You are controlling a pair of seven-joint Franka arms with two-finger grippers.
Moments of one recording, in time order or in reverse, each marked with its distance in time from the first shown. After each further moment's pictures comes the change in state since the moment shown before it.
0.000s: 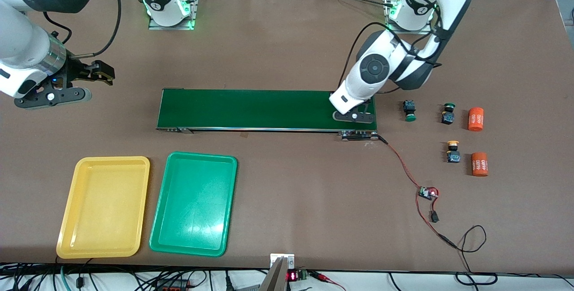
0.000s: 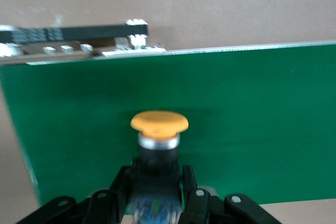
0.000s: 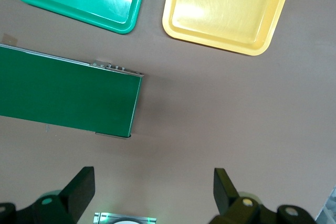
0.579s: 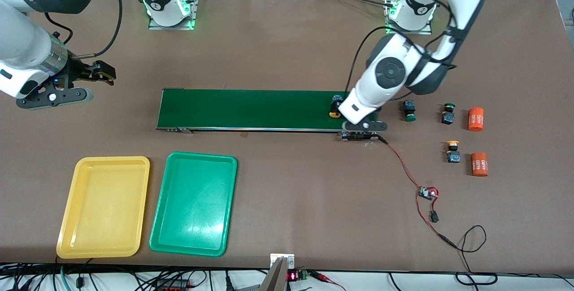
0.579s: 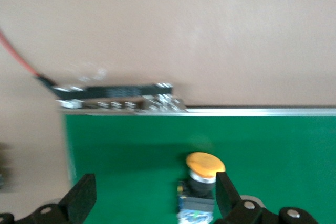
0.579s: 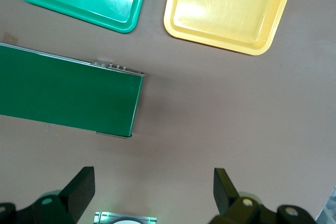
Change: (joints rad) left arm 0.078 -0.026 0.015 0.147 0.001 -0.111 -0.001; right arm 0.006 0.002 0.001 -0.001 0.005 -0.001 0.003
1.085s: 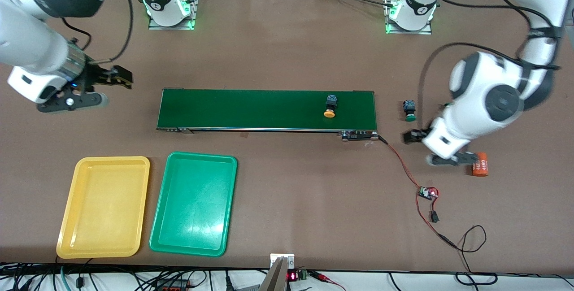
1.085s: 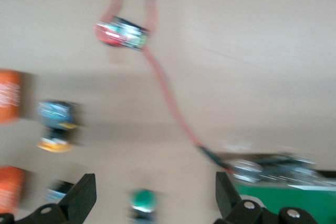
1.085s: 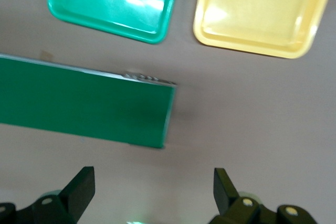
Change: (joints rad) left arm 0.308 0.062 0.044 0.182 0.157 -0.125 0.303; right arm 0.045 0.038 0.002 -0.020 0.102 0.071 0.110
